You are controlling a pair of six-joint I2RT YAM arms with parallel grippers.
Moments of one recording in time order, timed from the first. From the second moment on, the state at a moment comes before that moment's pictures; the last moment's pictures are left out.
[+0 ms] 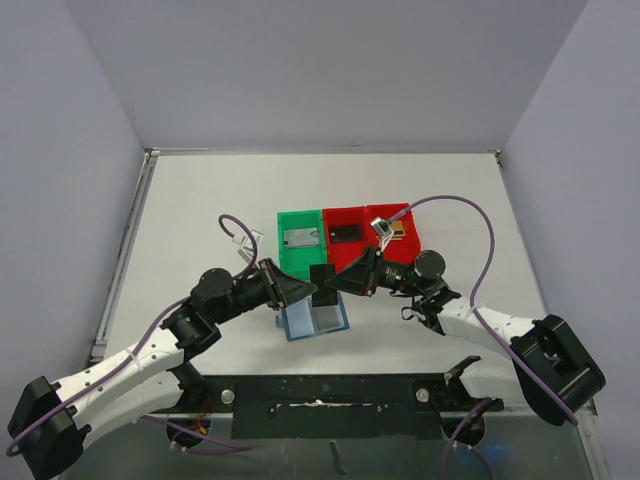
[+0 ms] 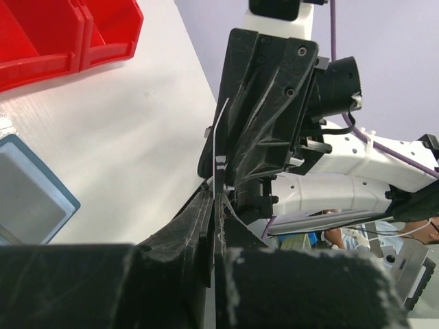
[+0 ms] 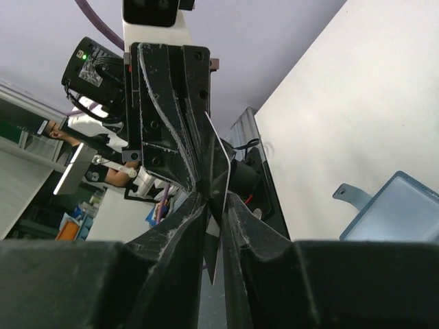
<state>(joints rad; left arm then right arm) -0.80 0.82 0.42 0.31 0.24 -1.08 0.58 1.22 0.41 0.94 -0.80 1.09</state>
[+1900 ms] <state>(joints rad) -0.76 0.80 0.88 -0.71 -0.55 -0.71 0.55 0.91 0.78 -0.18 -0.17 0.42</state>
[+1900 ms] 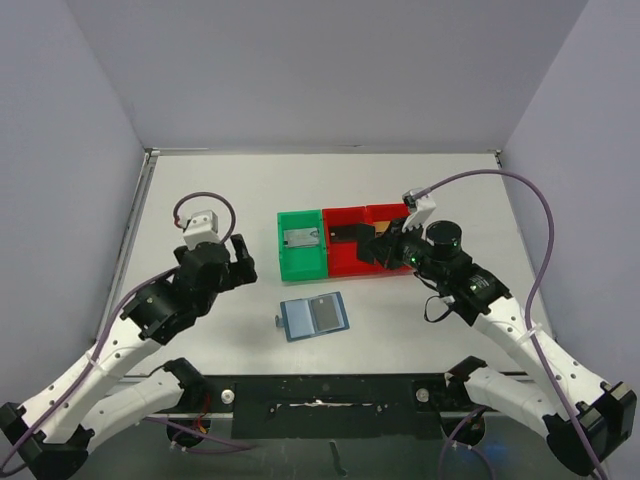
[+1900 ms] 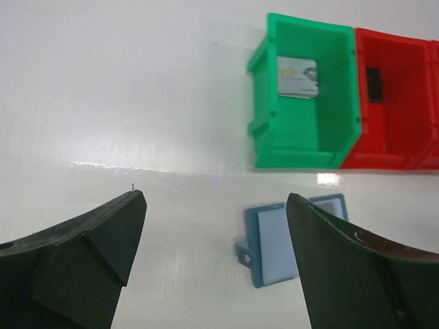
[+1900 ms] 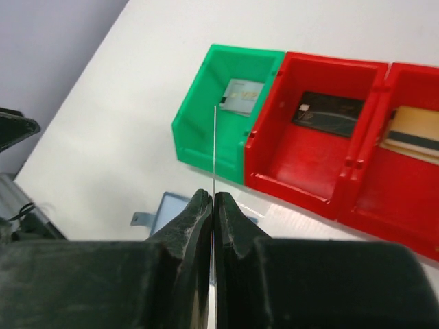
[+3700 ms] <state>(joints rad) 0.01 0.82 0.75 -0.51 -0.02 -0.49 0.61 1.63 1.08 -0.20 -0.05 -0.88</state>
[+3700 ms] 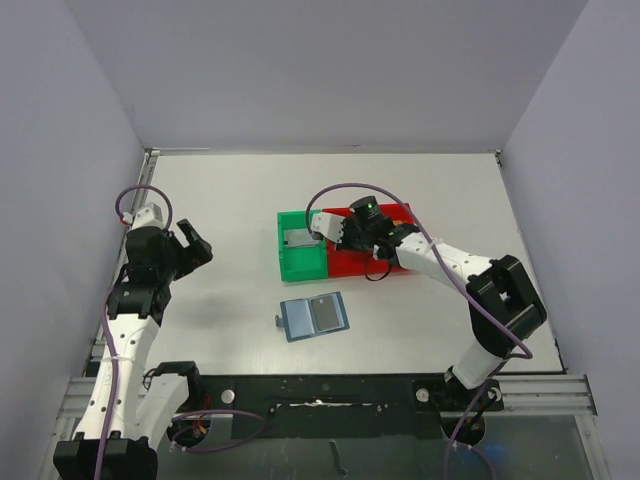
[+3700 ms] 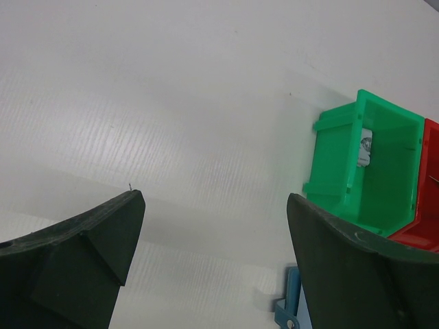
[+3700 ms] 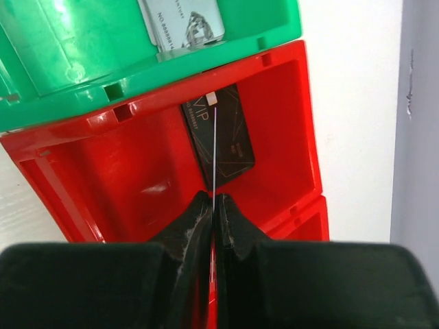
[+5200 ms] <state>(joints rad) 0.01 0.84 0.75 -0.50 0.00 -0.49 0.58 1.92 1.23 -0.17 -0.02 -1.06</state>
